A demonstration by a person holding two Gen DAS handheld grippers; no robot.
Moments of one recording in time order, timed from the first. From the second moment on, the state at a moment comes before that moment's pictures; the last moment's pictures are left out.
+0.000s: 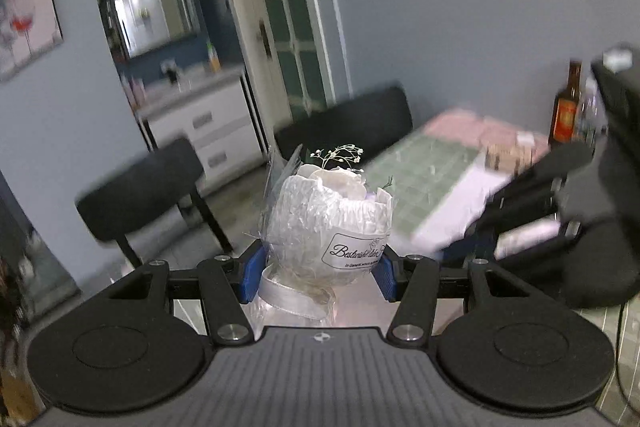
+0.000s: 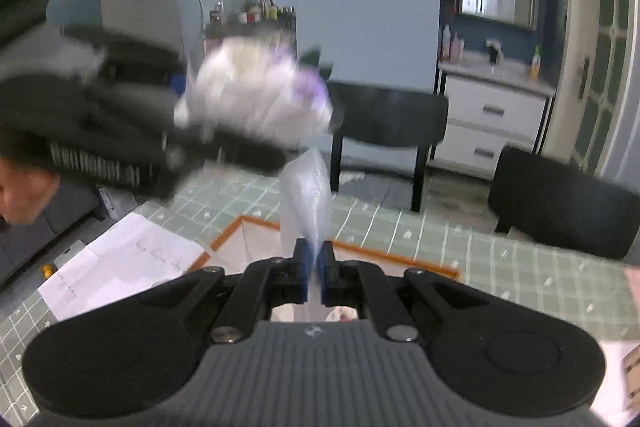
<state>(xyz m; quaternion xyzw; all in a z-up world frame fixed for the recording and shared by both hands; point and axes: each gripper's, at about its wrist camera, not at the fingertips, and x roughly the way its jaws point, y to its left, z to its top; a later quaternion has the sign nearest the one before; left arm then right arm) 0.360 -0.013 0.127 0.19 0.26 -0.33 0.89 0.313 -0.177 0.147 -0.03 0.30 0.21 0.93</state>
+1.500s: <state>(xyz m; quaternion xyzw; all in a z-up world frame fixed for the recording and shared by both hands) 0.382 -0.021 0.024 0.23 0.37 -0.27 0.86 0.330 -0.197 0.038 -0.08 0.42 0.14 0.89</state>
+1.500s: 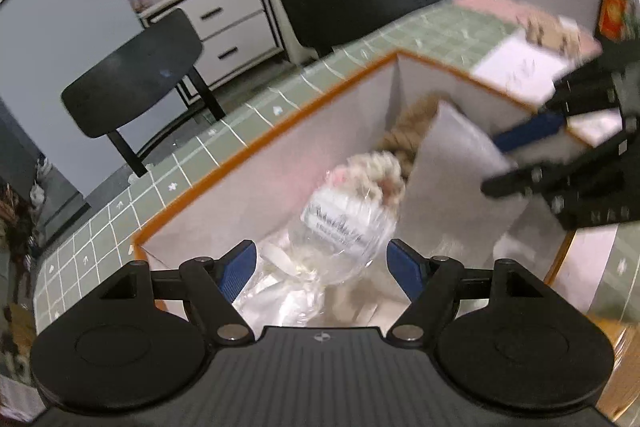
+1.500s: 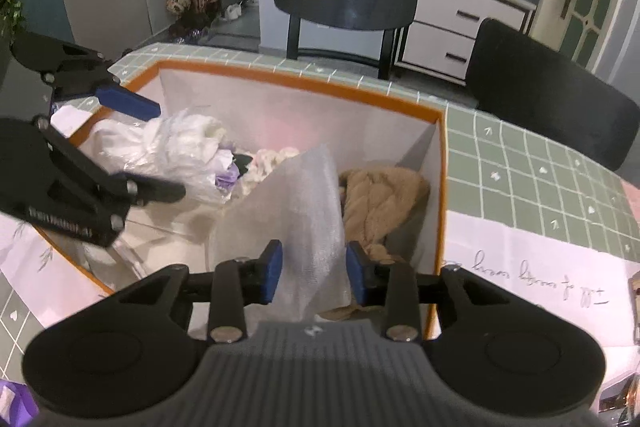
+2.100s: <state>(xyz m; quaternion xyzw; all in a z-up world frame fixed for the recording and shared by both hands) 0.313 0.023 0.067 0.19 0.32 -0.28 0.88 0.267 -0.217 0.076 -0.07 0.37 0.13 0.92</state>
